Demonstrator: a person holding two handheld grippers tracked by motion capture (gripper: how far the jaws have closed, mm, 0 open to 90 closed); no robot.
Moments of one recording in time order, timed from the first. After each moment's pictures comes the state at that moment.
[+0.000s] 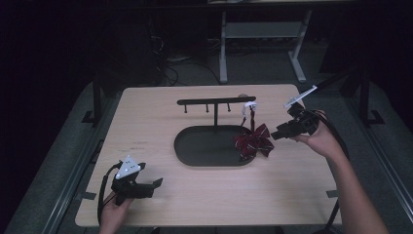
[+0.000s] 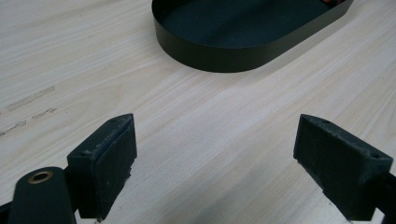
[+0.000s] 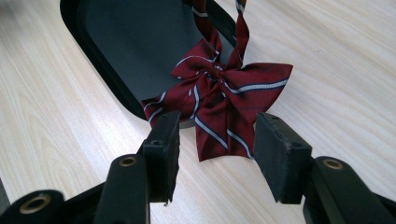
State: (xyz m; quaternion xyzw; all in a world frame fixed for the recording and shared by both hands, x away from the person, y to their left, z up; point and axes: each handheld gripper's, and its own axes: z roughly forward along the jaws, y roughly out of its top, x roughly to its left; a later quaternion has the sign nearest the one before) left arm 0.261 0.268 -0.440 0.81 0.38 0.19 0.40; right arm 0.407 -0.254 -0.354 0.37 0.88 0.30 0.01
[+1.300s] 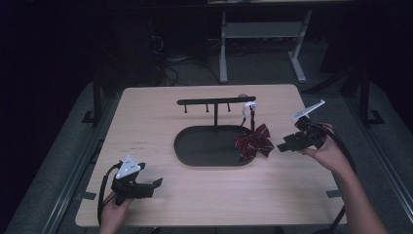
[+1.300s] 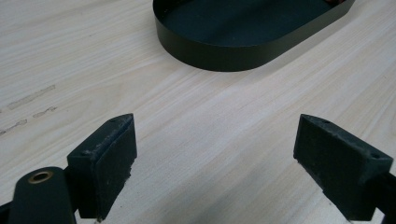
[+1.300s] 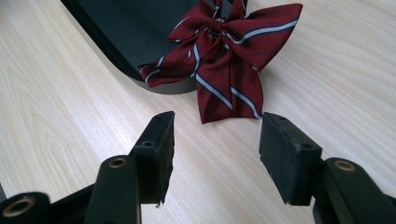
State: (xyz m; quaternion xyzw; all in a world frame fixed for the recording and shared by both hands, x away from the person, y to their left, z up) left arm 0.261 0.267 -0.441 0.81 0.38 0.19 0.41; right arm 0.380 -0.272 -0.379 0.38 0.88 0.30 0.01
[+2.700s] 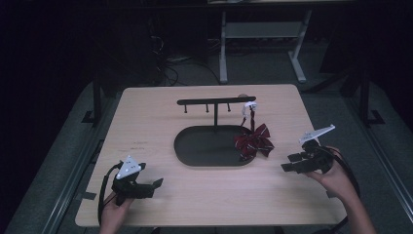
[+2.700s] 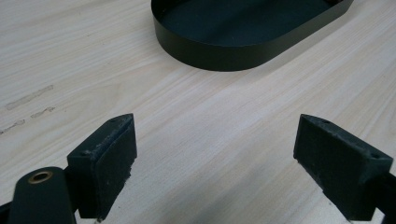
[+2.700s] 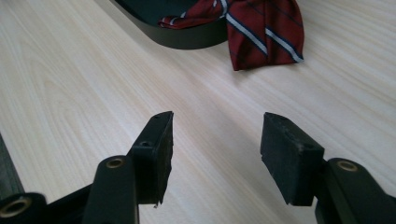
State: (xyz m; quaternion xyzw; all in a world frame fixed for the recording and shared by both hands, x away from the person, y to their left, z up) left arm 0.261 0.267 -0.441 0.81 0.38 0.19 0.40; right arm 0.324 -0.286 -0.413 0.40 0.86 0.33 0.01
